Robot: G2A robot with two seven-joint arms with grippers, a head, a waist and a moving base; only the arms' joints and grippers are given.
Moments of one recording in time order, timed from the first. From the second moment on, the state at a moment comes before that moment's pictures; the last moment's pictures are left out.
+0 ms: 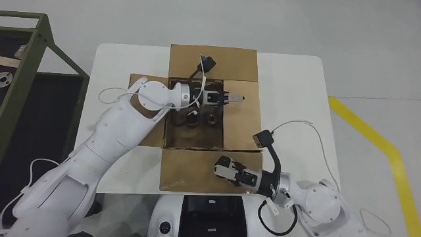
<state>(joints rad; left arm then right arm) 0.77 -1.08 -0.79 -1.39 -0.22 -0.18 -0.86 -1.71 -1.12 1.16 -2.12 0.10 -0.15 0.75</state>
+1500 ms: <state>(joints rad) 0.79 -1.10 -1.00 -1.49 -0.39 -0.33 -0.96 -1.84 -1.10 1.36 -2.23 0.01 -0.13 0.44</state>
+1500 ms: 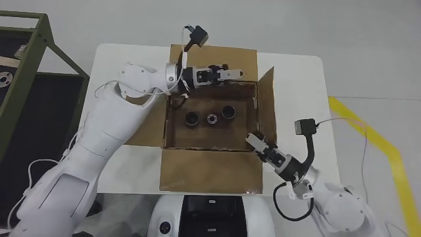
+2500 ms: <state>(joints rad) 1.05 -1.00 -1.46 -1.58 -0.53 -0.33 -1.14 -1.85 -1.10 1.54 -2.07 0.16 -0.15 0.38</state>
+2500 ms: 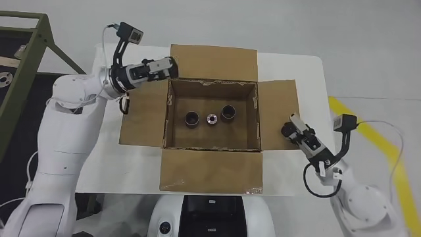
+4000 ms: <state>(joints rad) 1.07 -0.95 -1.67 -1.50 -0.49 -0.19 -1.24 -1.65 -1.12 1.35 -1.91 0.00 0.00 0.35</state>
